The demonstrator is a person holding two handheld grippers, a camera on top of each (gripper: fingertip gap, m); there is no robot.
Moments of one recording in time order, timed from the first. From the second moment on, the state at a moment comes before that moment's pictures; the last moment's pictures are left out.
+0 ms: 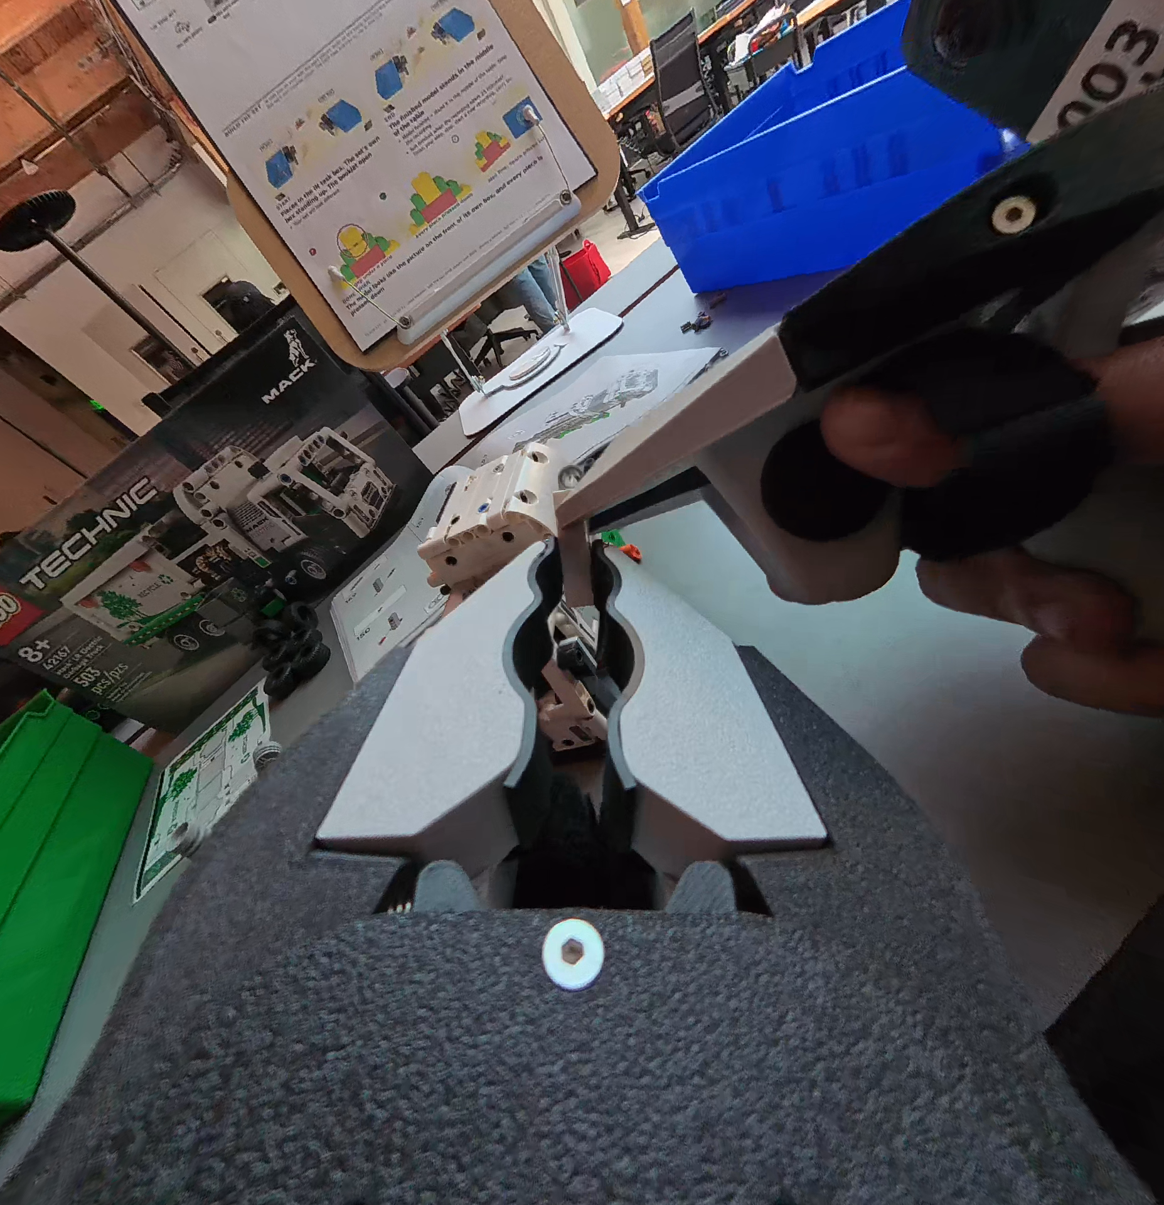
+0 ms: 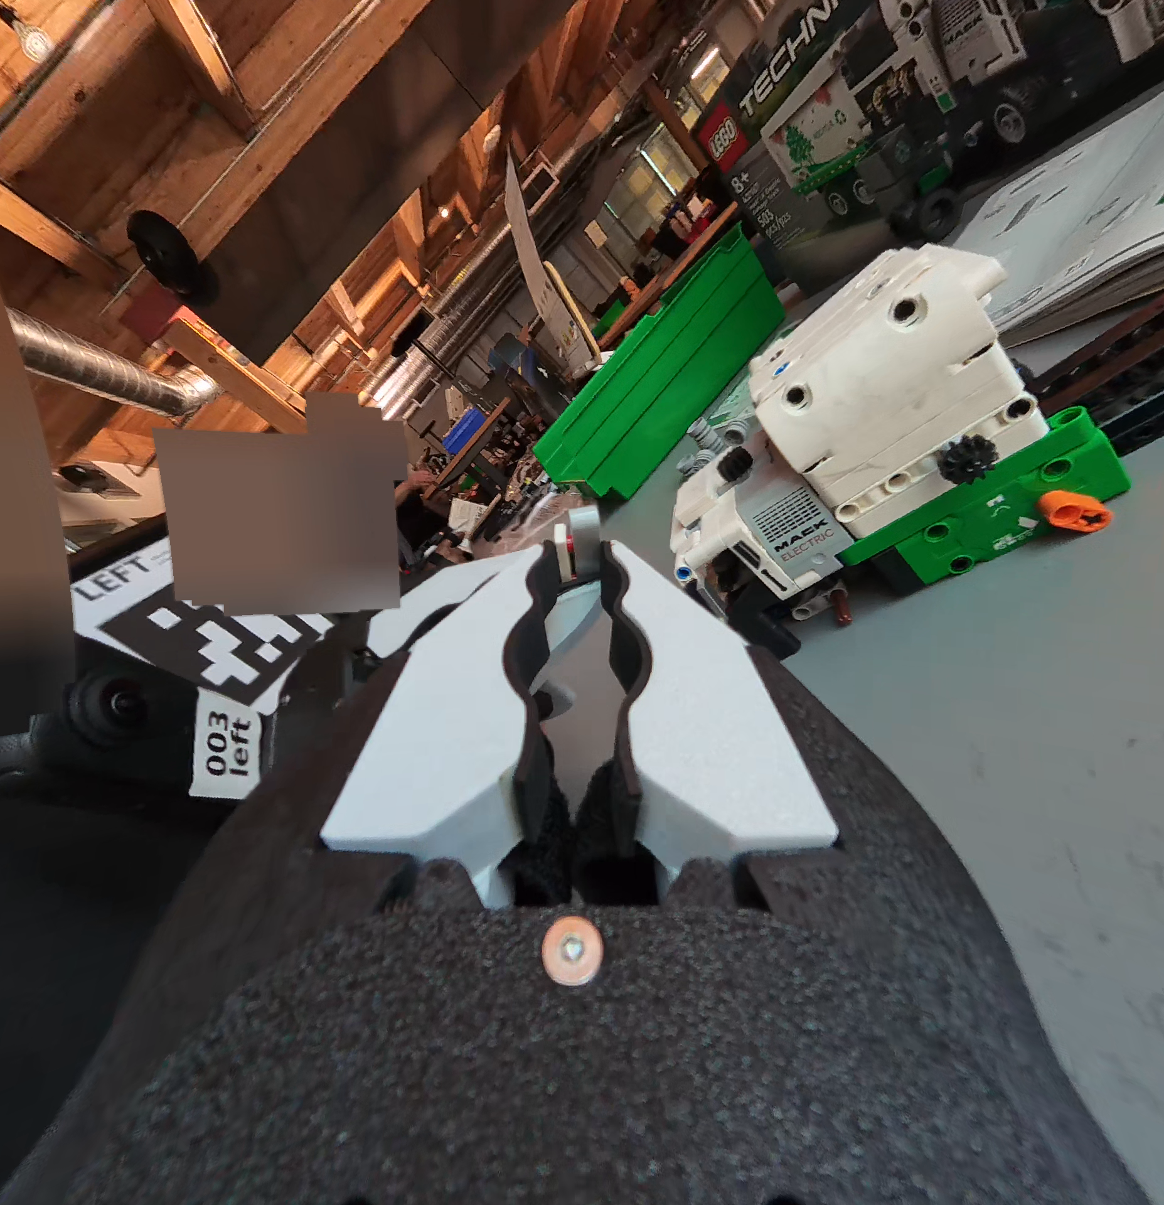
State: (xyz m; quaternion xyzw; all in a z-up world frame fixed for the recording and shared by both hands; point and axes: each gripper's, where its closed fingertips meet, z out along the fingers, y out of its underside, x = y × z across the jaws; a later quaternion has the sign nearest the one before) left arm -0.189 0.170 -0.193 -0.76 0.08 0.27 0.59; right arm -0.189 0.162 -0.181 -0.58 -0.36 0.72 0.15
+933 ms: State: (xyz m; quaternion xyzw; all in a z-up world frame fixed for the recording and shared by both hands) left arm -0.153 0.149 -0.161 -0.74 0.08 -0.28 0.61; right arm -0.162 0.146 -0.155 -0.43 -0.40 0.81 0.09
